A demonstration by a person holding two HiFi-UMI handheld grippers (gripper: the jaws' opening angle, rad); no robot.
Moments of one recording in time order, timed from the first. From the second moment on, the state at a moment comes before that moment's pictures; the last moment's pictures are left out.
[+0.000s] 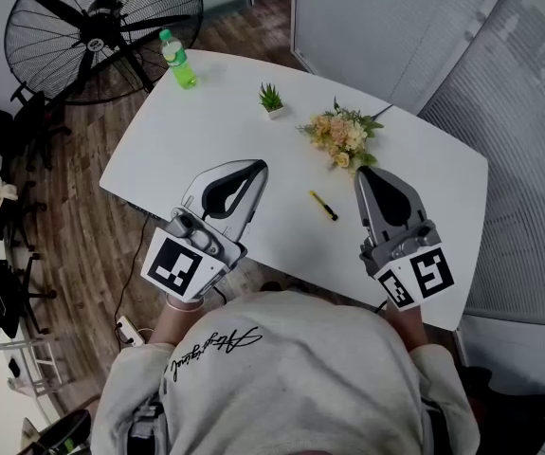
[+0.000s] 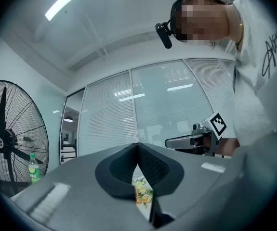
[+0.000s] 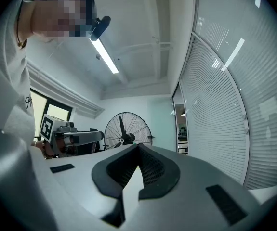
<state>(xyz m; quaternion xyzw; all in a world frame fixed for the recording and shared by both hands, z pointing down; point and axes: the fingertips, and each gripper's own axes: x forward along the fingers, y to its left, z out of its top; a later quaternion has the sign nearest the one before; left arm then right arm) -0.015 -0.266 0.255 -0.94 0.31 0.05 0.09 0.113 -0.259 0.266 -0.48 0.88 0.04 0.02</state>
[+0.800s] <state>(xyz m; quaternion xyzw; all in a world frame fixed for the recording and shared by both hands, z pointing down) -0.018 -0.265 0.251 -0.94 0.32 0.06 0.09 0.110 -0.256 0.264 -0.48 0.88 0.04 0.03</state>
